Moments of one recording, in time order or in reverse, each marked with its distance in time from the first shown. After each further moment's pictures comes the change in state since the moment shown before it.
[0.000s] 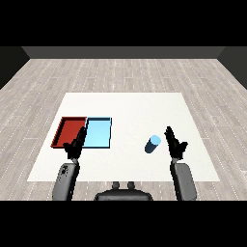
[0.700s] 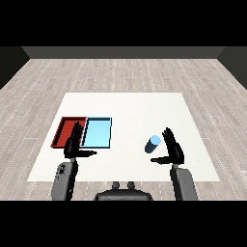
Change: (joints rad) left arm -0.019 -0.017 0.059 -0.026 0.049 -0.072 -0.258; right arm 0.091 0.022 0.026 -0.113 -0.100 0.169 -0.194
